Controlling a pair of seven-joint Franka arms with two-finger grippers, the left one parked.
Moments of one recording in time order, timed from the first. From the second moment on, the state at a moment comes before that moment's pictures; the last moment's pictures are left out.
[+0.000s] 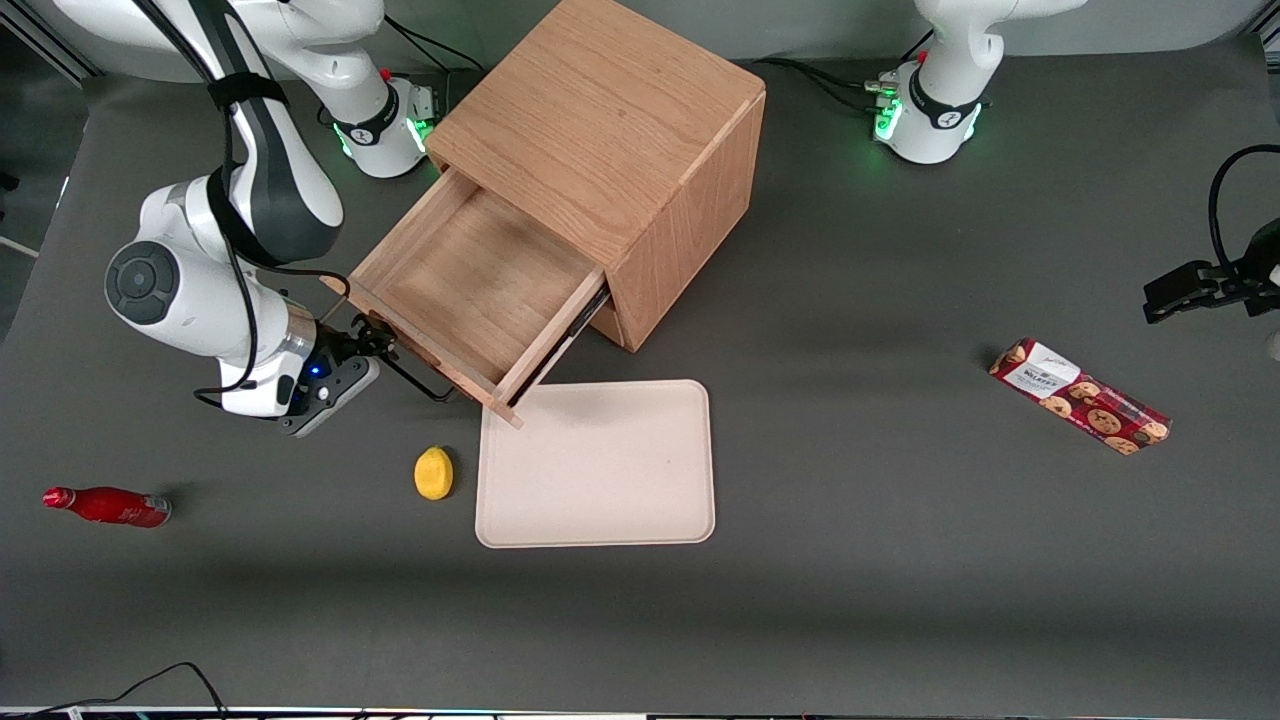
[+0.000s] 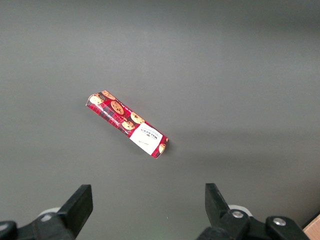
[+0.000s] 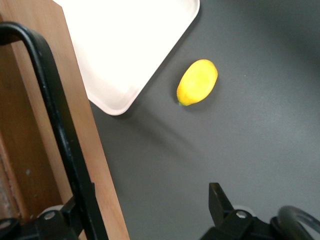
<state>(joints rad) 0.02 0.19 0.17 -1.93 0.08 2.06 -0.51</state>
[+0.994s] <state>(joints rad) 0.00 0.22 0.14 -1.89 0.07 2.06 -0.54</state>
